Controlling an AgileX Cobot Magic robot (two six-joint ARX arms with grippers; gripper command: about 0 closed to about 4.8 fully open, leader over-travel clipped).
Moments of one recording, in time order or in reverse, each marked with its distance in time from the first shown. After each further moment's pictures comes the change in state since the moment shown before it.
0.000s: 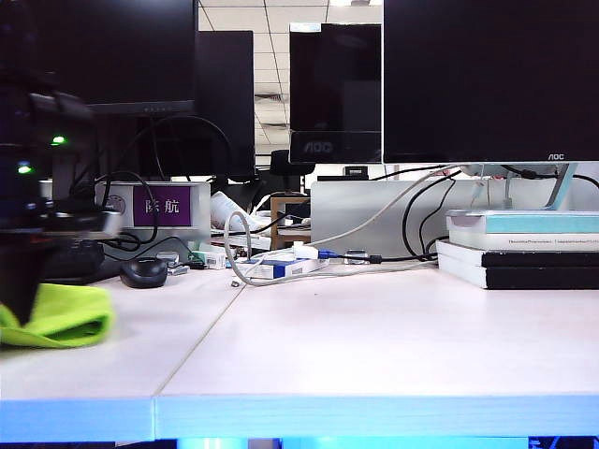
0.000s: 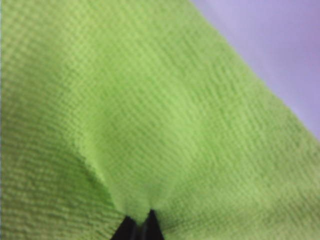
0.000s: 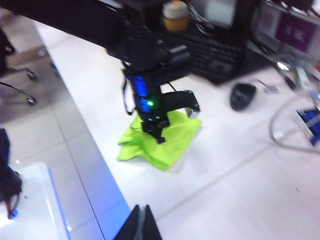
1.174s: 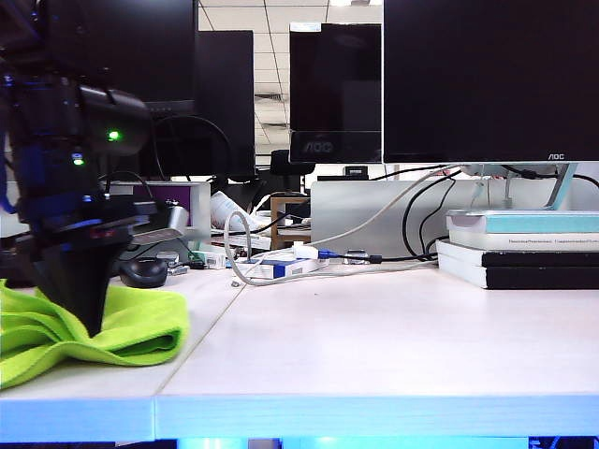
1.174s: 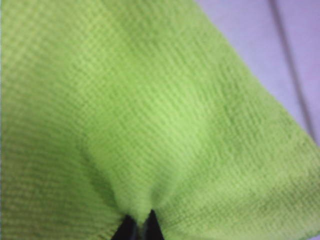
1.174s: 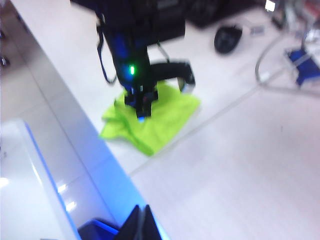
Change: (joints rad) left arm -0.166 0.002 -0.004 -0.003 0.114 -0.019; right arm 0.000 0.000 0.003 -0.189 0.067 0.002
